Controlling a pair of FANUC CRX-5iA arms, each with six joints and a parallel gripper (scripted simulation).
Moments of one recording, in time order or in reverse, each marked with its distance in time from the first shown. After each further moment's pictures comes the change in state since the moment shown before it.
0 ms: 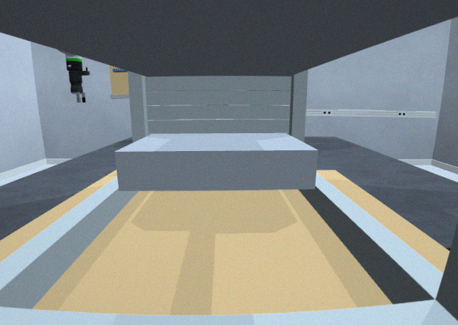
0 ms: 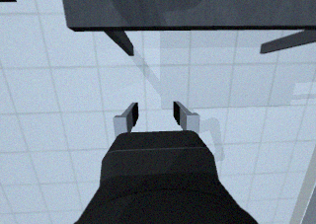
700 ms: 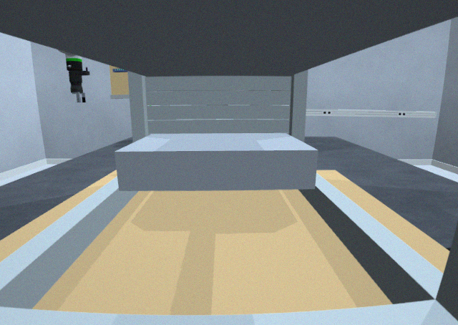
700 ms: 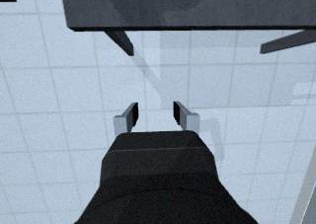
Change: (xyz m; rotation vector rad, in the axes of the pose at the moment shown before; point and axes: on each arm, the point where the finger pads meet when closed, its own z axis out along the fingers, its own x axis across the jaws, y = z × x) left arm 0.000 0.000 0.004 0.000 0.000 0.000; right arm 0.000 0.000 0.000 0.000 0.000 0.000
